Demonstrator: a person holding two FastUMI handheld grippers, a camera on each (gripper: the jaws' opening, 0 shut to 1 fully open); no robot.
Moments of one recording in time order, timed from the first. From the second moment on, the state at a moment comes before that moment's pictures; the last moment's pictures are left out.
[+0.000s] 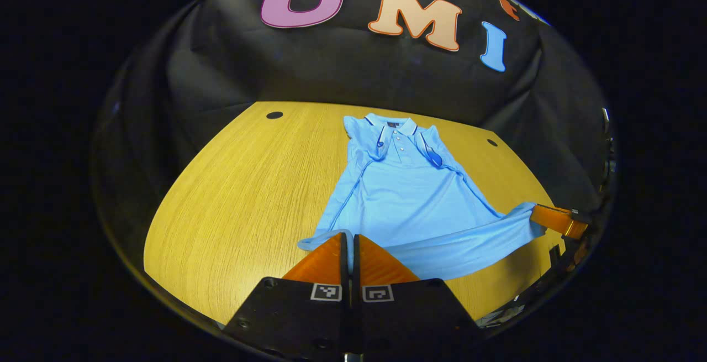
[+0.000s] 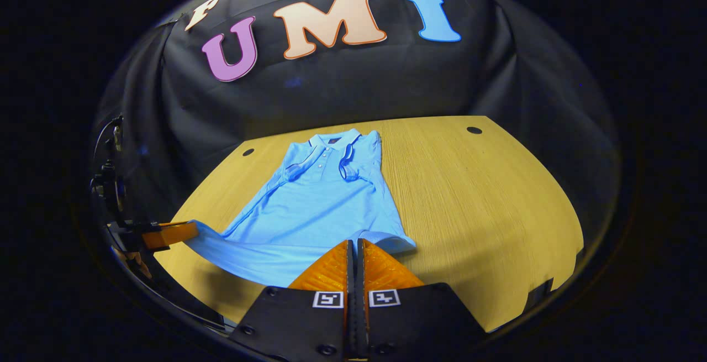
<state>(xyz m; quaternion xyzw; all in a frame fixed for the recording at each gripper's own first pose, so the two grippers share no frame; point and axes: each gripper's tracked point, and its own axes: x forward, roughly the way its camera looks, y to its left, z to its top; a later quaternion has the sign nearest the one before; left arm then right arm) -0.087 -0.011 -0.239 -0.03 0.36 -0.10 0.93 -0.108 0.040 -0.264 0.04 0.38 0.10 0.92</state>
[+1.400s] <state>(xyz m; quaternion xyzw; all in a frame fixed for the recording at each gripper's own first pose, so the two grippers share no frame) 0.197 -0.056 -0.224 0.01 0.27 -0.13 0.95 0.185 0.065 -0.273 0.06 0.29 0.03 0.95</state>
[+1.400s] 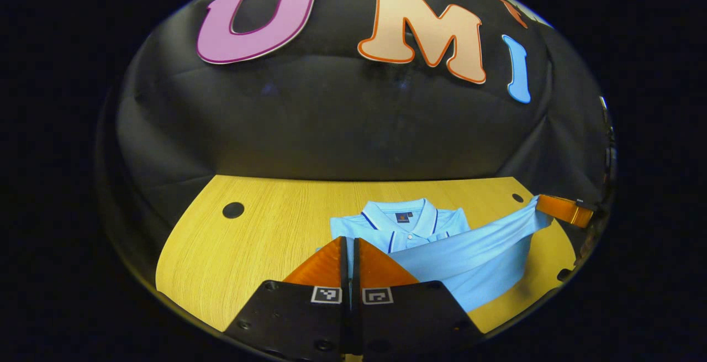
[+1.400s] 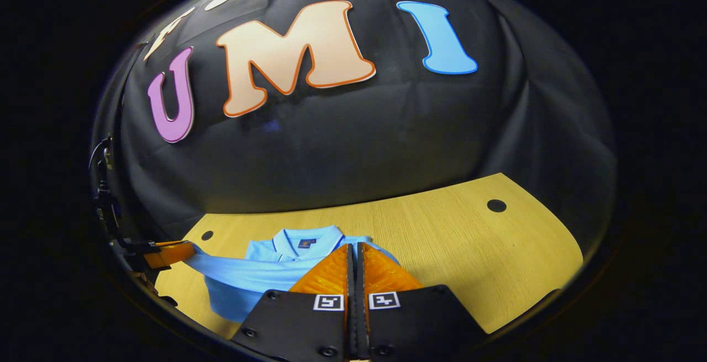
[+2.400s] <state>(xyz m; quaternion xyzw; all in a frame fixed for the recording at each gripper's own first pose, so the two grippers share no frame) 0.245 -0.057 -0.269 0.00 0.26 -0.10 0.96 0.218 0.083 -0.332 0.02 0.28 0.01 0.96</state>
